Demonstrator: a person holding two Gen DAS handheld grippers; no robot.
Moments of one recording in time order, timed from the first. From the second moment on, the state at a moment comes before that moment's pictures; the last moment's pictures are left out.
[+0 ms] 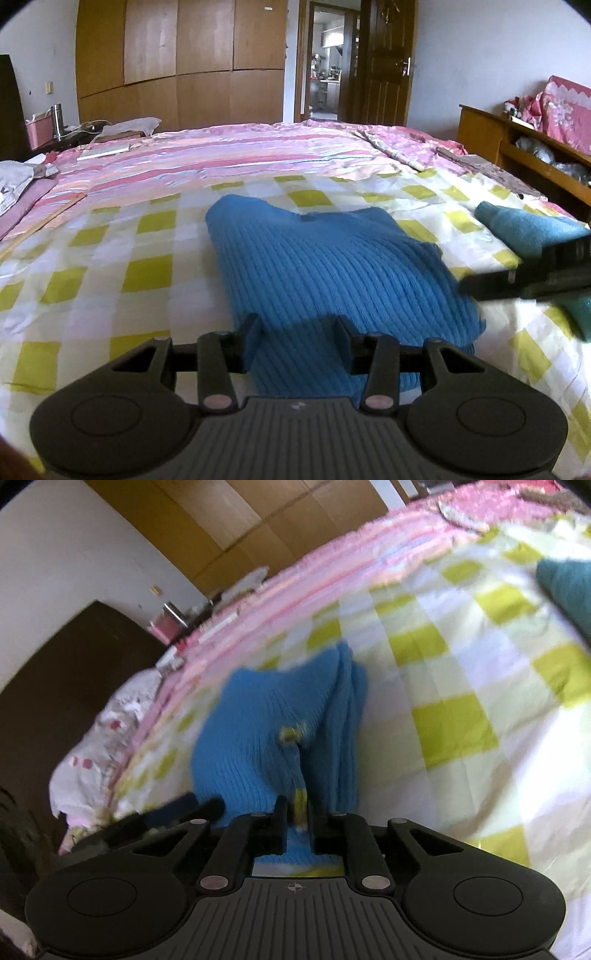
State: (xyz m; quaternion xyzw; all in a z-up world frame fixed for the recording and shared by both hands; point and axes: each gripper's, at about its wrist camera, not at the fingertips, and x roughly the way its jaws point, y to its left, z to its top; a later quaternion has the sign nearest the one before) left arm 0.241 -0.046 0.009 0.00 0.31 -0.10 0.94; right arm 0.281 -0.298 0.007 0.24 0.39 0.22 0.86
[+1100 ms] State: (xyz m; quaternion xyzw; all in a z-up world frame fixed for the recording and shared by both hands) left arm 0.270 -0.036 0.000 -0.05 0.32 -0.09 0.94; right arm 0.322 -0.300 -0.015 0.26 0.37 0.15 0.88
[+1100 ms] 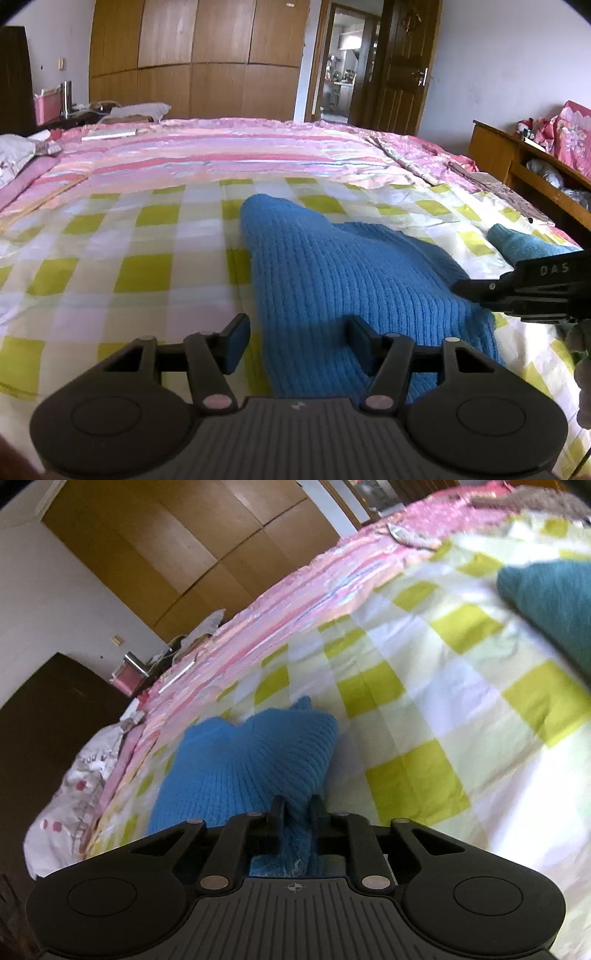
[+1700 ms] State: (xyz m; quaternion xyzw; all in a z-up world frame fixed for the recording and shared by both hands) left arm 0.292 -0.026 -0.010 -0.10 0.34 -0.12 0.93; right arm 0.343 -0.281 -0.029 0.25 0.41 0.16 0.87
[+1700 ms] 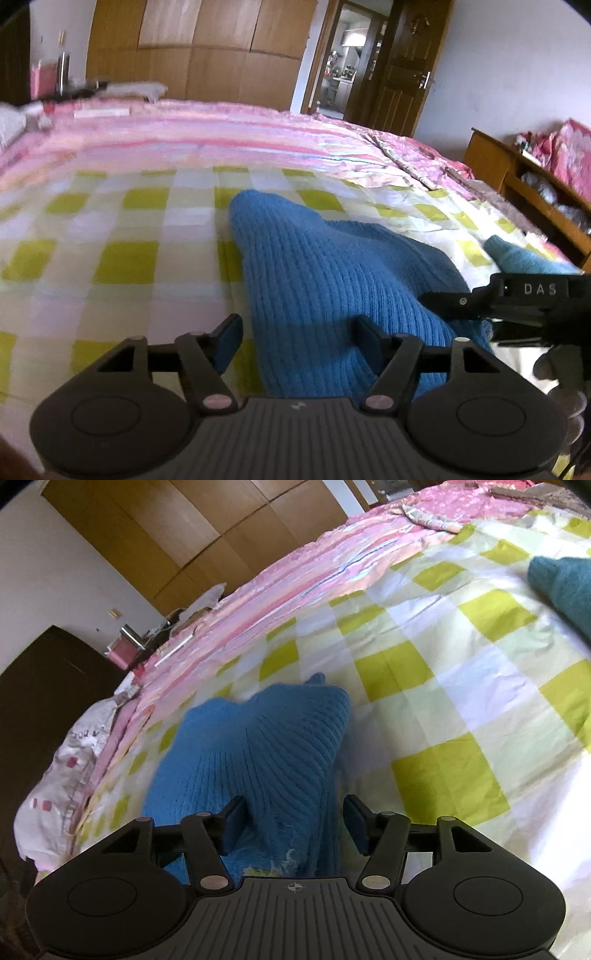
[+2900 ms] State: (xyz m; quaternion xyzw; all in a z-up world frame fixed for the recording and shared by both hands) left arm 0.215 -0.018 0.030 -0.05 0.30 -0.11 0.95; right arm 0.238 -0.256 0.034 0.13 0.34 0.16 0.92
